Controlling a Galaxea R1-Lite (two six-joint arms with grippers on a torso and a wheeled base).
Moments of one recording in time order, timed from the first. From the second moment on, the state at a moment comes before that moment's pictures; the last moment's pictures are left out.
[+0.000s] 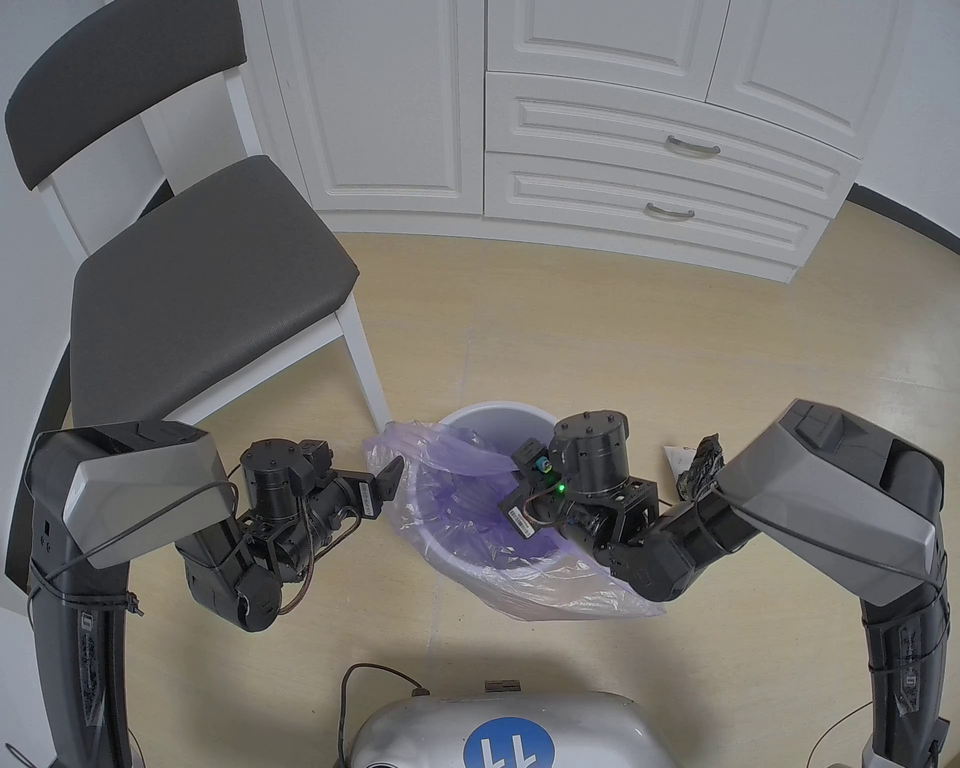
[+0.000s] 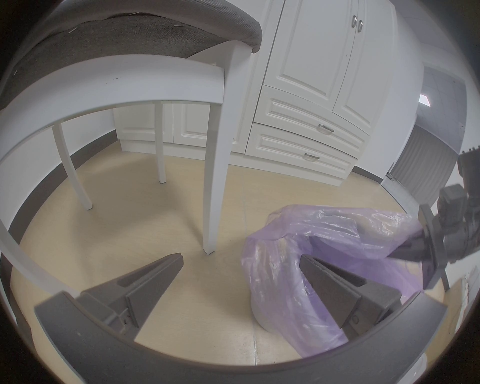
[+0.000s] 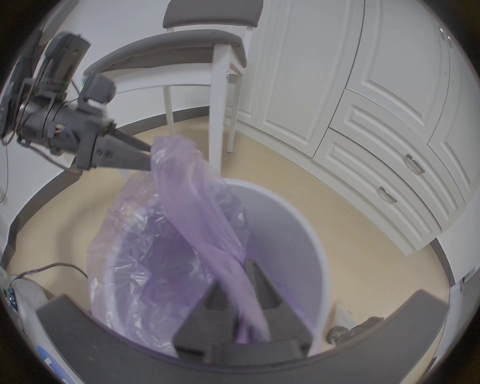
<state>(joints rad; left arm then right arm) -0.33 2.37 -0.80 -1.40 0.05 -0.12 0.65 2.37 -1.25 -0.82 -0.25 -0.40</state>
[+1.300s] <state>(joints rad) -0.34 2.36 -0.81 -1.44 0.05 -0.12 0.52 2.68 -1.99 -0.65 -0.29 -0.22</state>
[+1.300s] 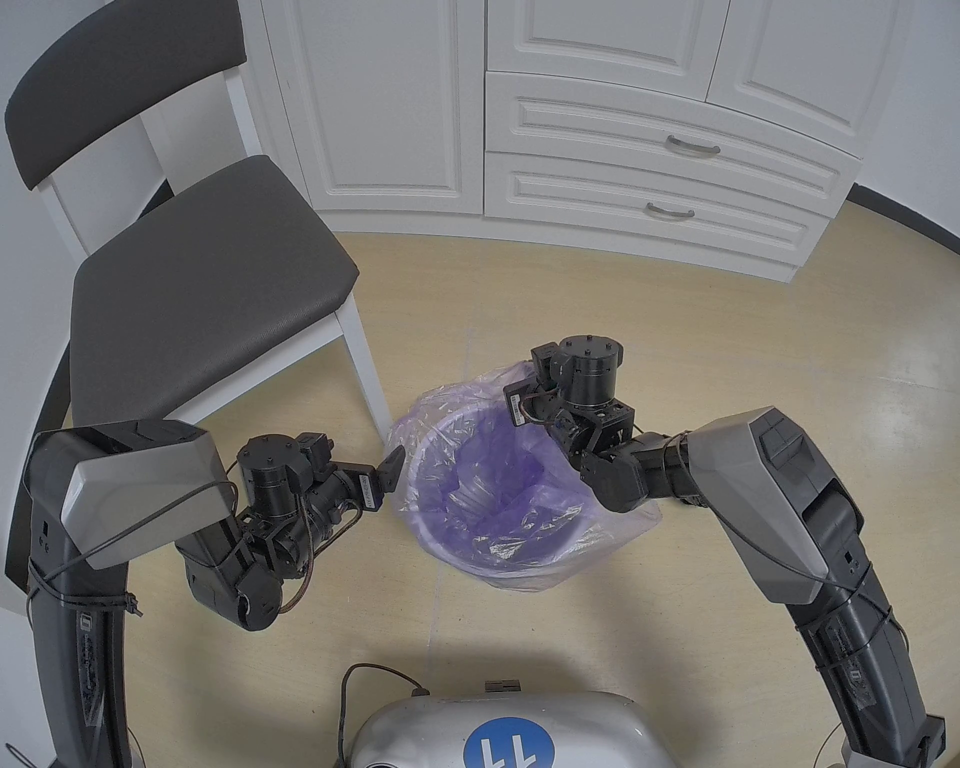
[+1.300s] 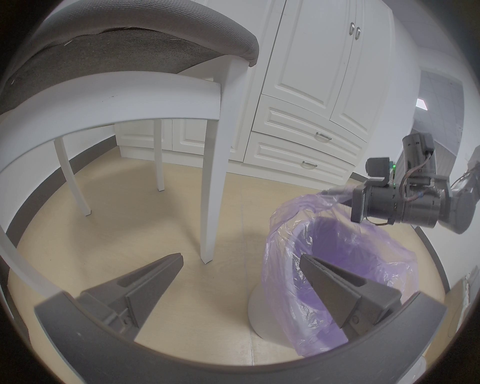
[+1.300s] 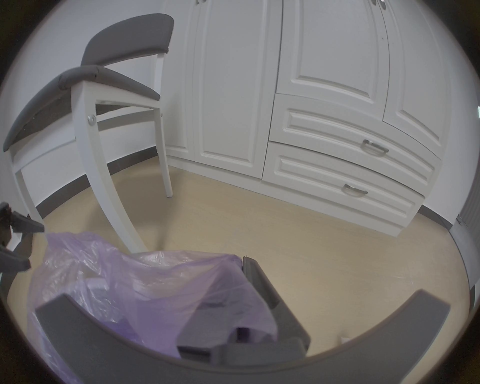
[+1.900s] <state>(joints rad) -0.34 2.36 -0.81 -1.48 0.05 -0.12 0.52 2.63 -1.98 -0.63 -0.30 -0.19</state>
